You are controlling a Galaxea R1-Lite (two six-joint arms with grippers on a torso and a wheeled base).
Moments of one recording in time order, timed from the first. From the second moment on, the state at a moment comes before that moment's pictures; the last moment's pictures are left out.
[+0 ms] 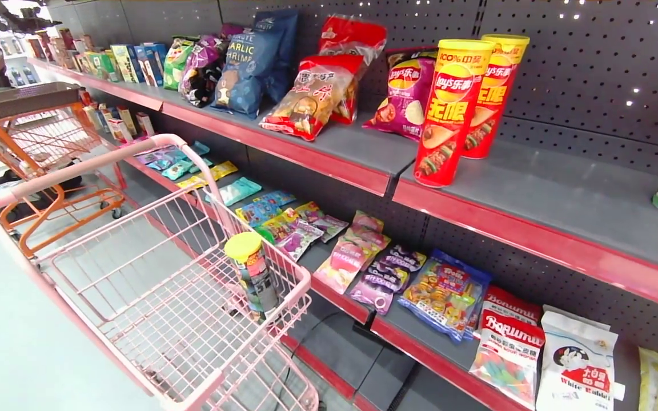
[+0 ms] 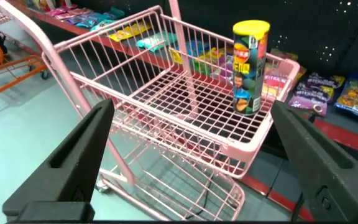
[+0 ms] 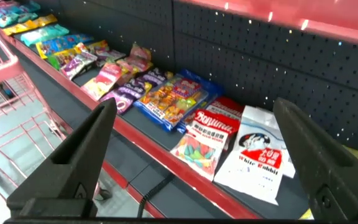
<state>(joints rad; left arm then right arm) 0.00 0.00 0.00 0.00 -0.02 0.01 0.00 0.00 0.00 0.00 0.01 -0.01</state>
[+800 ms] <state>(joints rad) -0.01 0.29 -0.35 -0.06 -0.01 -0.10 0.00 0.00 0.00 0.00 0.01 -0.01</state>
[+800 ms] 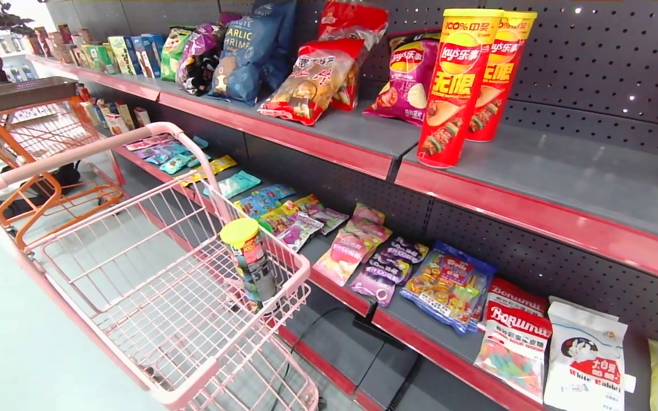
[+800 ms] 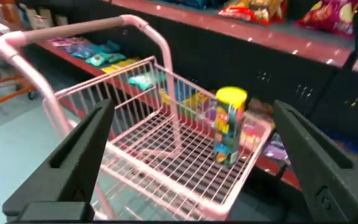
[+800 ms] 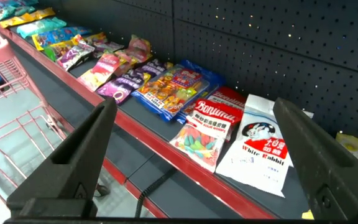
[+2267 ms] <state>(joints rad) -0.09 2.03 -0.57 -1.09 -0.47 0.14 0.00 0.00 0.00 0.00 0.01 -0.01</state>
